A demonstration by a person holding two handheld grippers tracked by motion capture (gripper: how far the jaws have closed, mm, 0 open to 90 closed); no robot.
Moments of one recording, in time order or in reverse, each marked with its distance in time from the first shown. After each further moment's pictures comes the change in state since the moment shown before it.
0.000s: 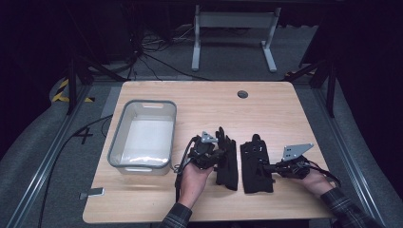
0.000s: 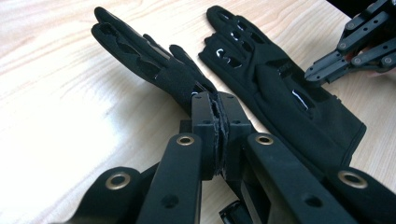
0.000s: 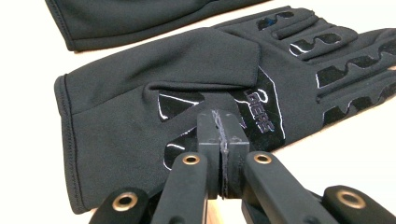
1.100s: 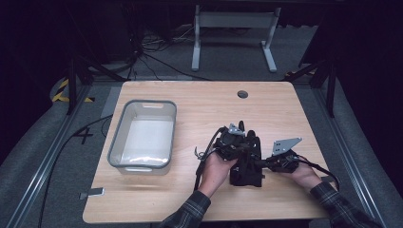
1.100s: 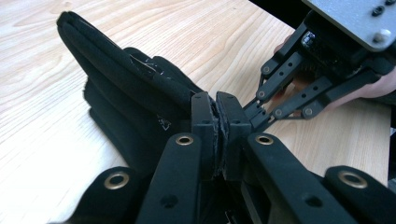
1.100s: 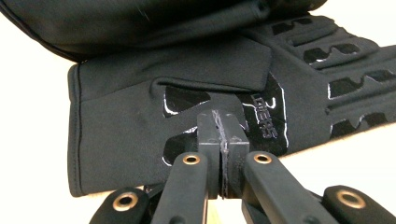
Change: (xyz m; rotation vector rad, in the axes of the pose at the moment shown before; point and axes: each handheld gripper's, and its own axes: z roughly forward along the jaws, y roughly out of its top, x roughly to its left) left arm -0.034 0.046 0.049 0.009 -0.132 0.107; right arm -0.008 0.022 0.023 -0.010 0.027 -0.014
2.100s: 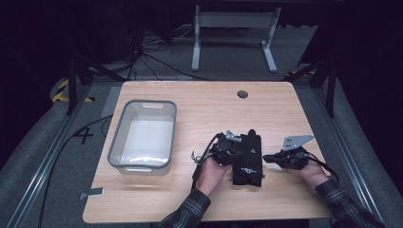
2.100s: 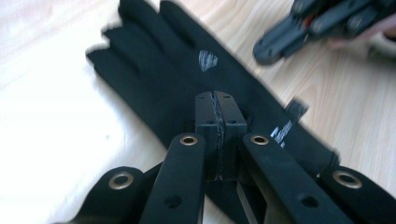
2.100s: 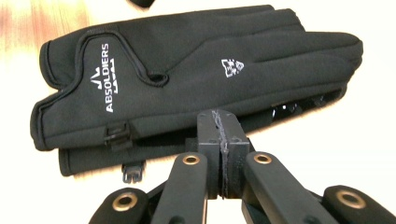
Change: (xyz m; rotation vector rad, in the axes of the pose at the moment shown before) left arm 0.011 -0.029 0.005 0.094 0.008 0.009; right arm -0.011 -0.007 -0.026 -0.046 -0.068 0.030
